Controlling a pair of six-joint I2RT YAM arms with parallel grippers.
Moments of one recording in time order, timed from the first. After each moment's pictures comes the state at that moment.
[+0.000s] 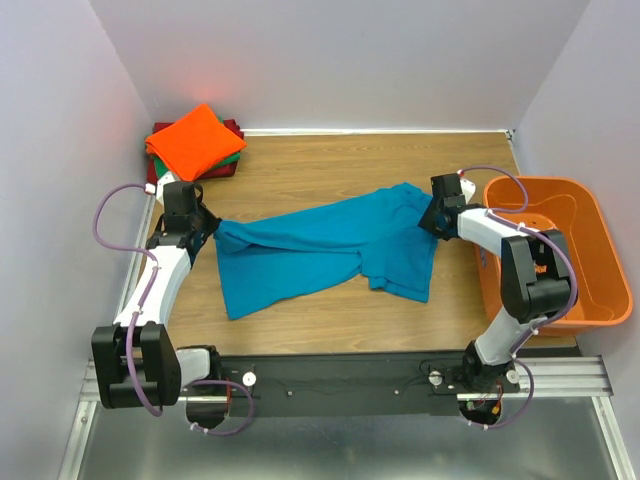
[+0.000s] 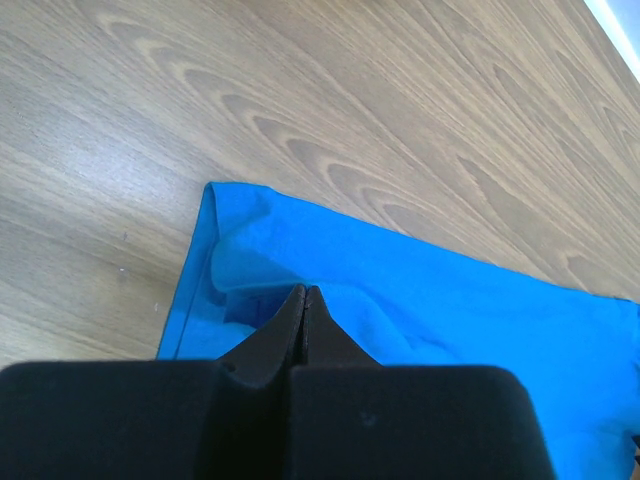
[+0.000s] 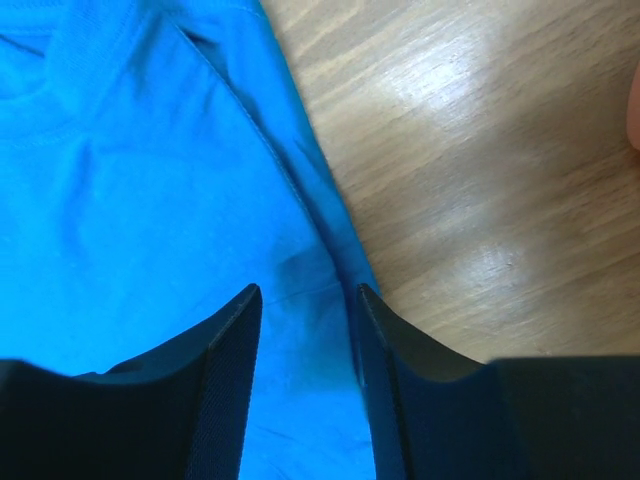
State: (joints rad) left arm 0.04 1.21 0.83 -0.27 -0.07 -0.67; right arm 0.18 1.71 0.99 -0.24 0.27 0.62
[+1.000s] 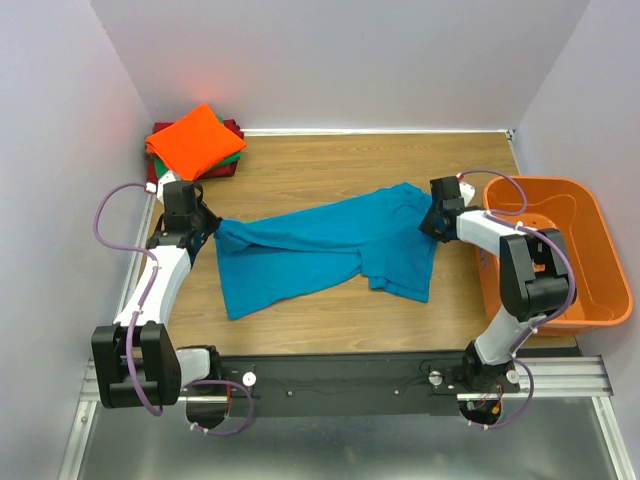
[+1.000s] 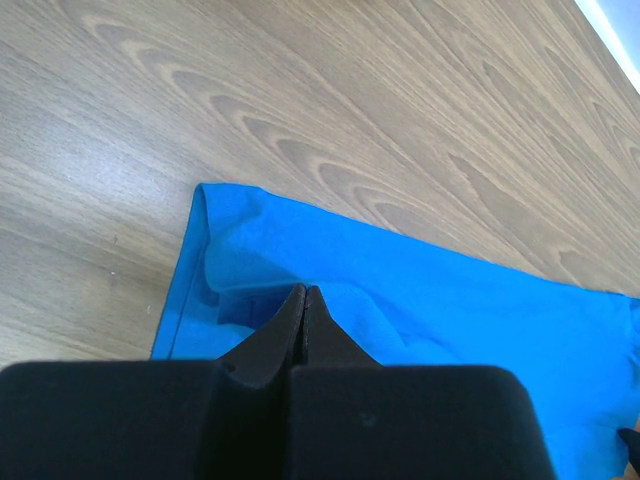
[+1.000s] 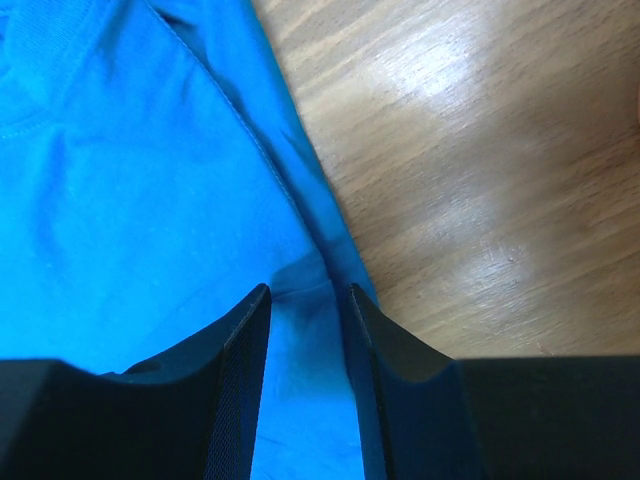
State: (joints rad) left arm 0.04 1.21 0.83 -0.26 -0.05 -0.67; right arm 0.18 1.72 0.97 -0.22 0.27 0.63
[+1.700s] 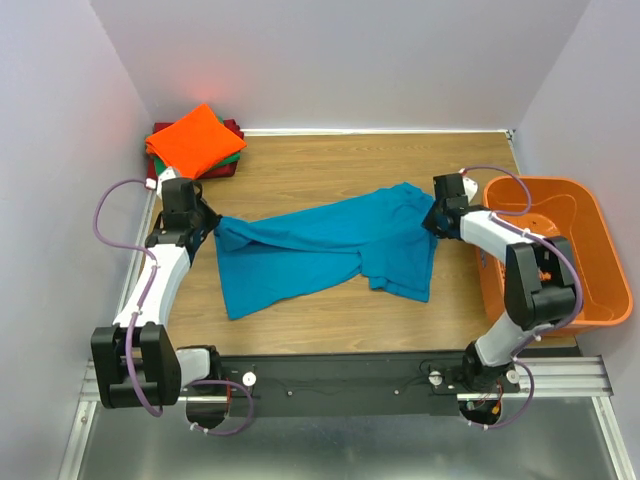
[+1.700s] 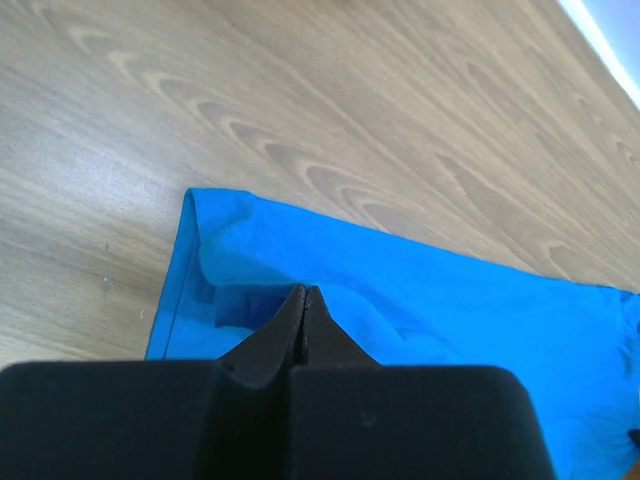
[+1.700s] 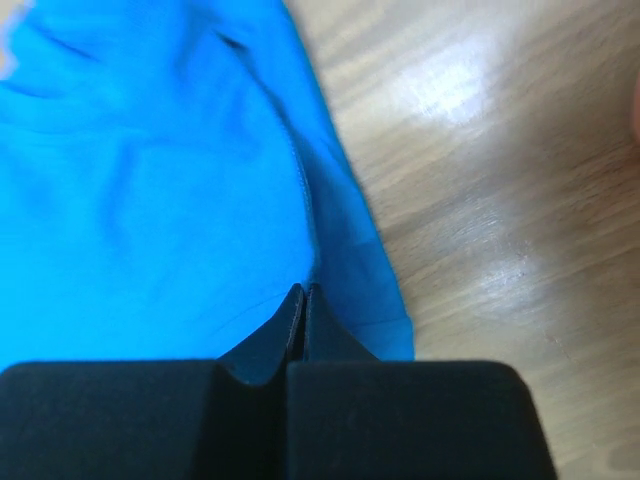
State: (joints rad) left arm 0.04 1.21 0.84 -0.26 -0.03 -0.66; right arm 0.18 1.67 0.97 -0.21 0.25 0.64
